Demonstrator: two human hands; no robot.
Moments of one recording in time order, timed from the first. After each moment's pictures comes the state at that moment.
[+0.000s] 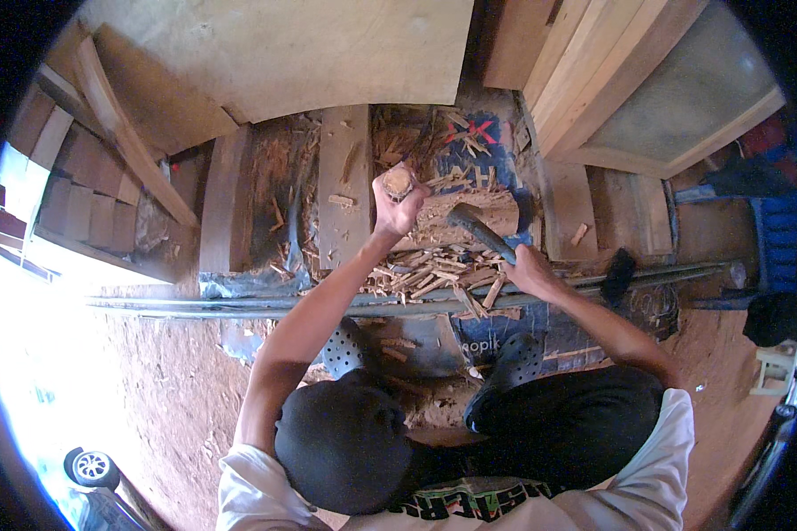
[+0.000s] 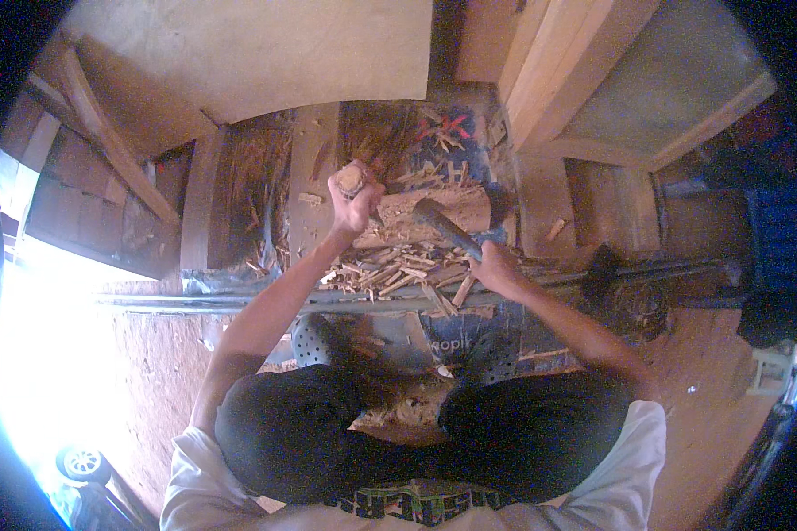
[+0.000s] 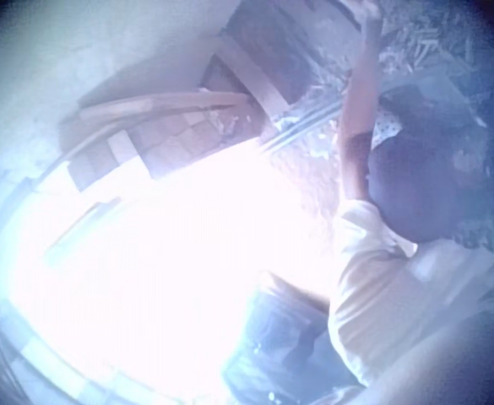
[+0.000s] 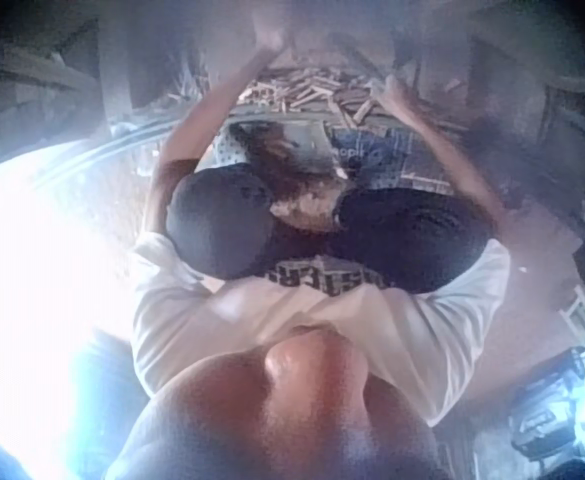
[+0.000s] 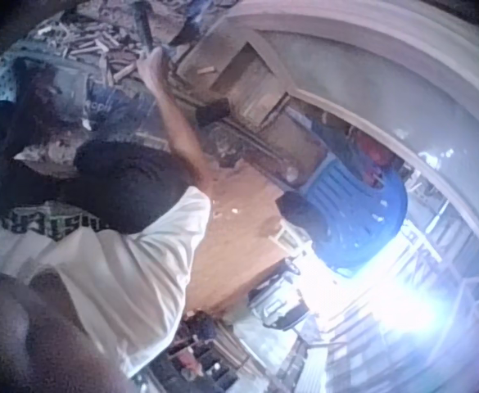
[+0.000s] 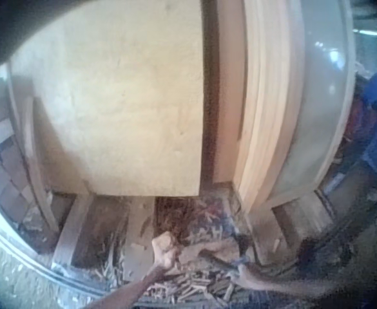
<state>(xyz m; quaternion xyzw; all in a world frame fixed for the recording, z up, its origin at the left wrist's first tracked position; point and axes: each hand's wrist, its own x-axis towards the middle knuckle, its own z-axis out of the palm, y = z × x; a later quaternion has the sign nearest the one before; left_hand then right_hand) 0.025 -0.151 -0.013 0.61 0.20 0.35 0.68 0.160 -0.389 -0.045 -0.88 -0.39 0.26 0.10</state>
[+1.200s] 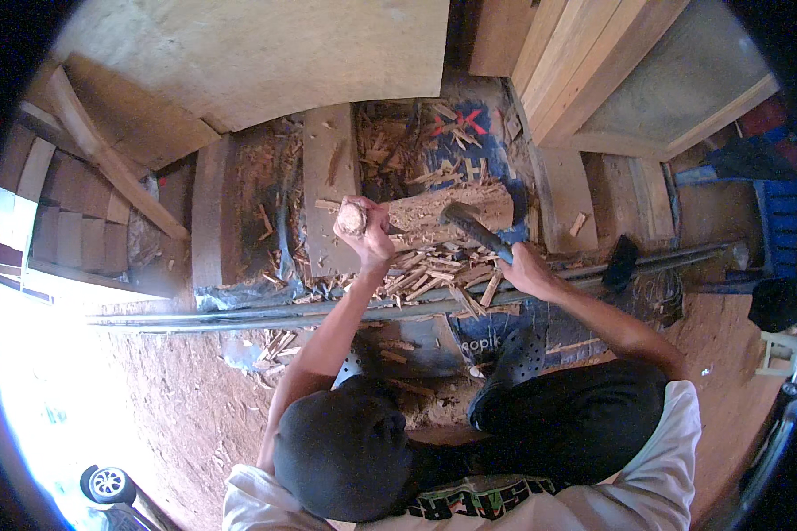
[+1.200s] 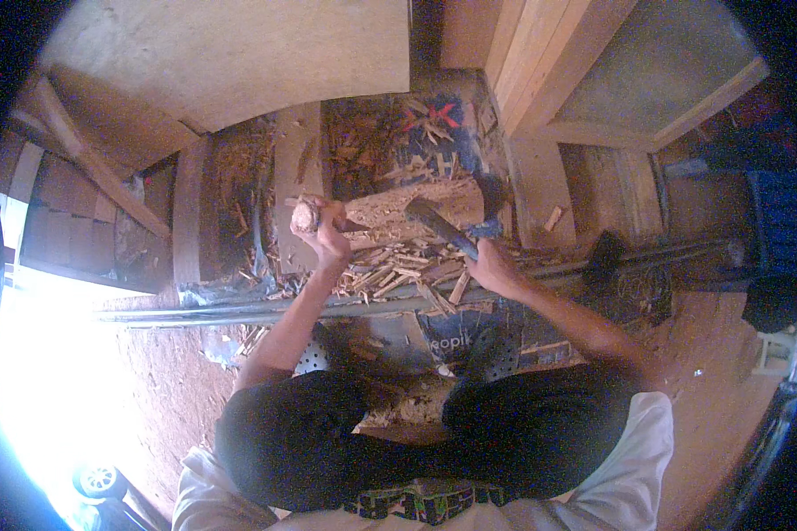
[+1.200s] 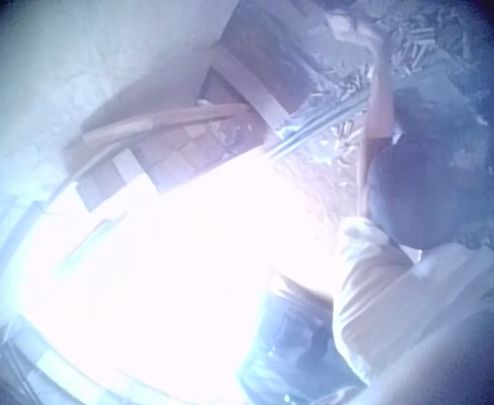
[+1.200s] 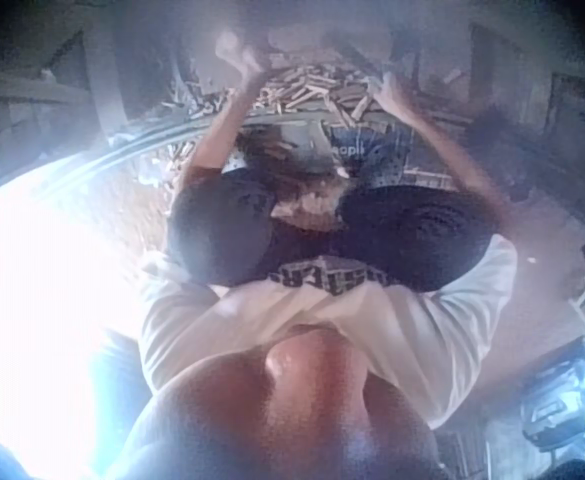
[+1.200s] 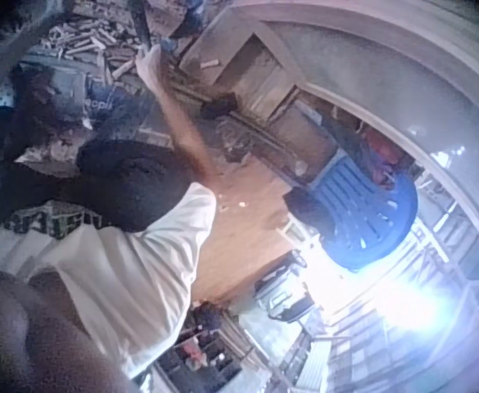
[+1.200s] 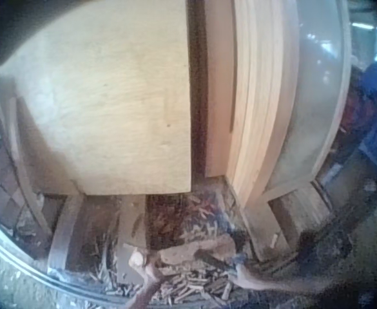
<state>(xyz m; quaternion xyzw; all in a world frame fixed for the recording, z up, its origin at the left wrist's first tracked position) 0.008 -0.173 -0.026 0.46 0.29 0.55 0.64 0.163 -0.393 -0.058 -0.87 -0.38 0.28 0.13</state>
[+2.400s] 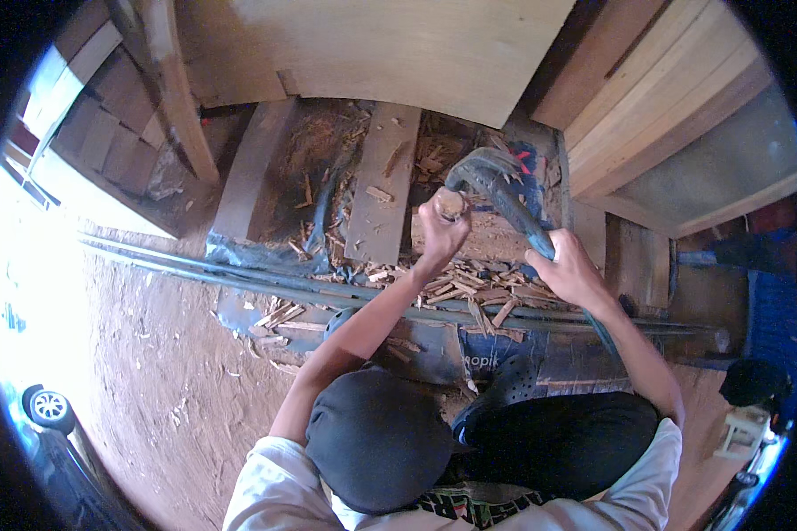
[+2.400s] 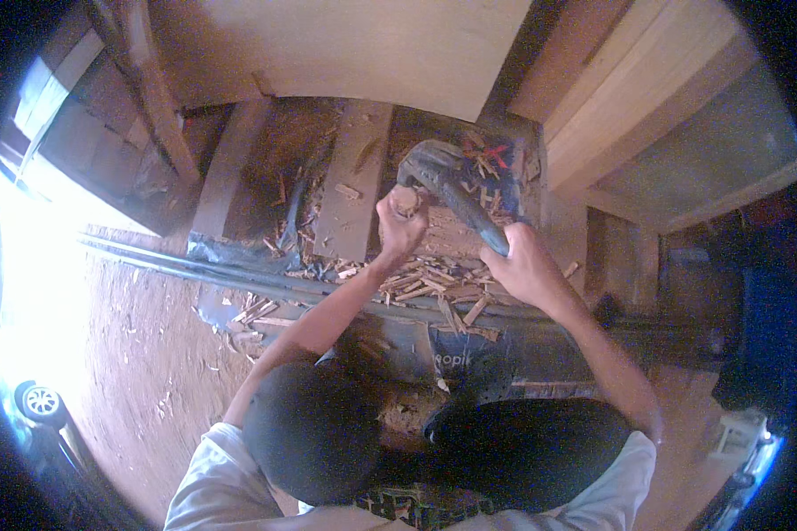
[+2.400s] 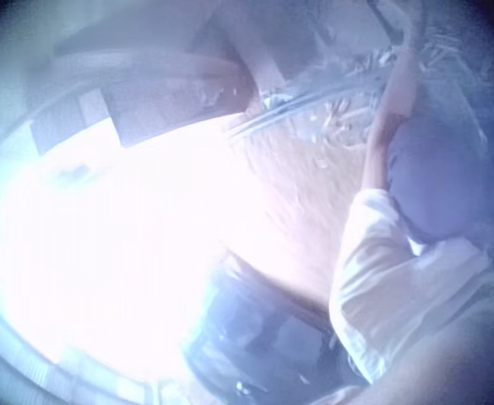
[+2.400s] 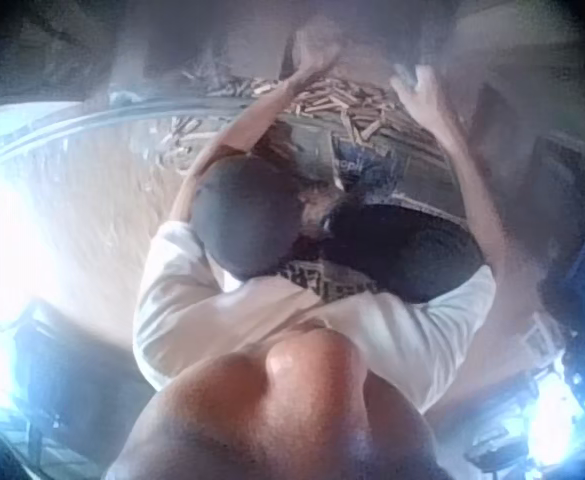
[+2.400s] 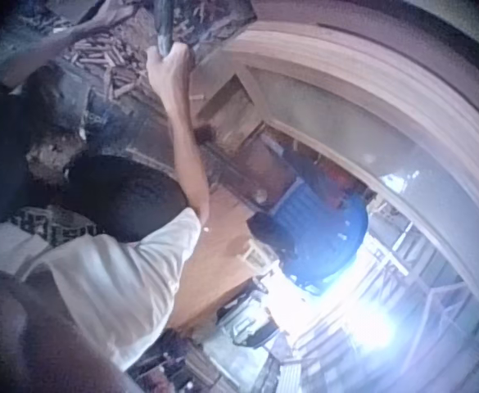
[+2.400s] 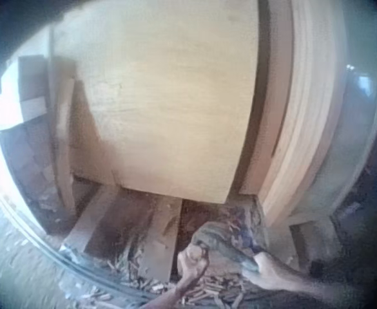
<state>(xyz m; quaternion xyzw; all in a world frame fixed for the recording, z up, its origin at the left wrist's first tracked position) 0.021 -0.179 -0.018 0.60 0.31 0.49 0.55 0.122 -0.319 0.133 -0.83 -0.47 0.25 0.17</state>
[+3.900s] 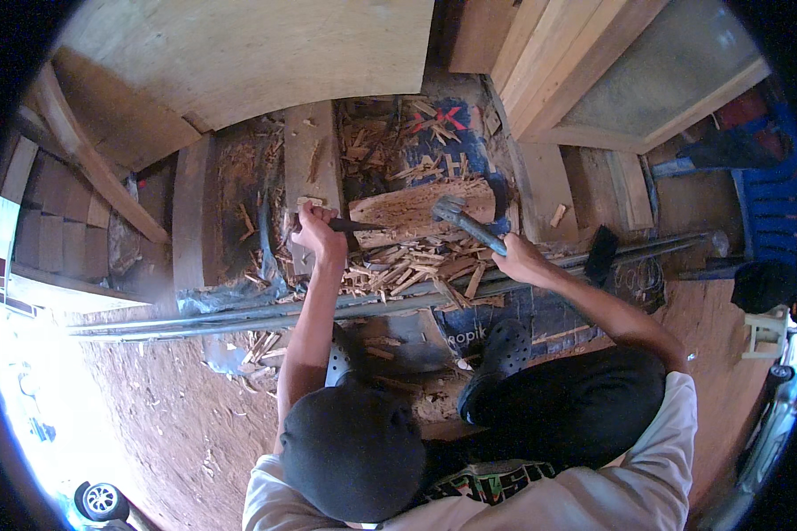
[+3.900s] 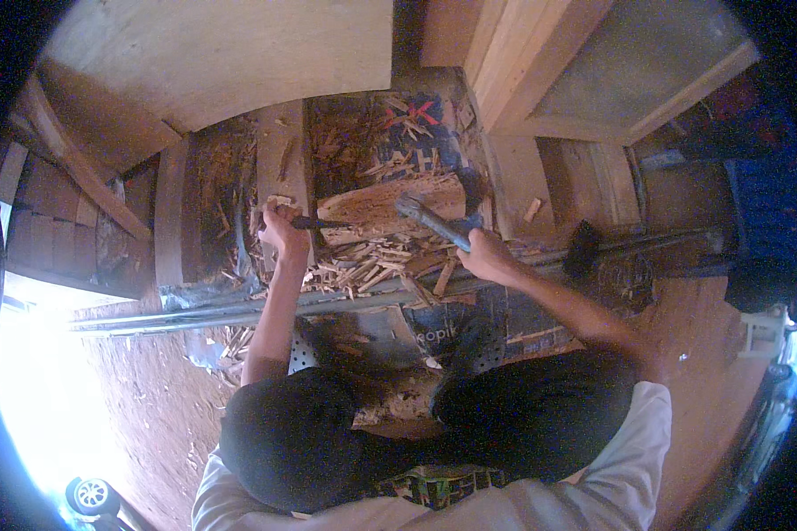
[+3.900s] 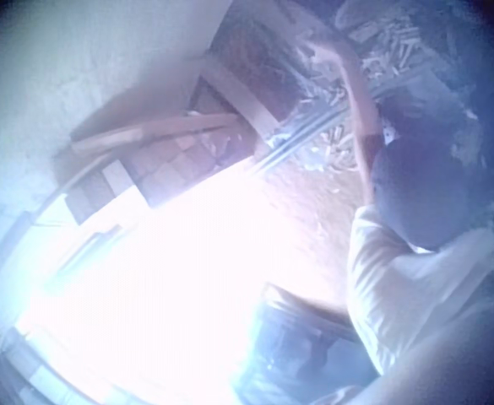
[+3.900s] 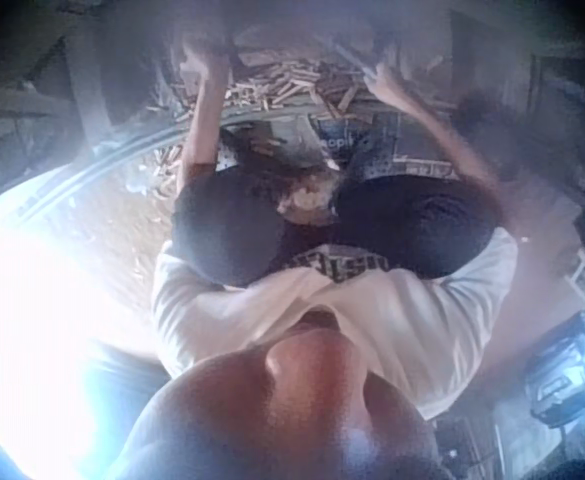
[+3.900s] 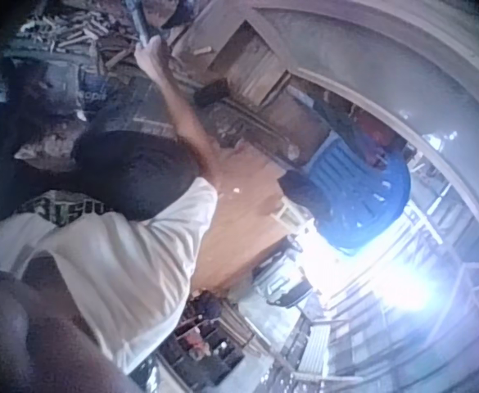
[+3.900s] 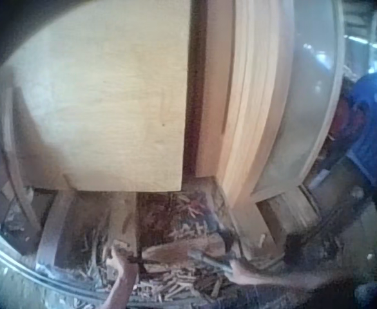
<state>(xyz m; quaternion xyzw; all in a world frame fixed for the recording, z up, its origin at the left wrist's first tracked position) -0.017 -0.116 -0.078 0.13 0.47 0.54 0.68 0.171 -0.399 -0.030 -0.87 -0.36 0.33 0.09</state>
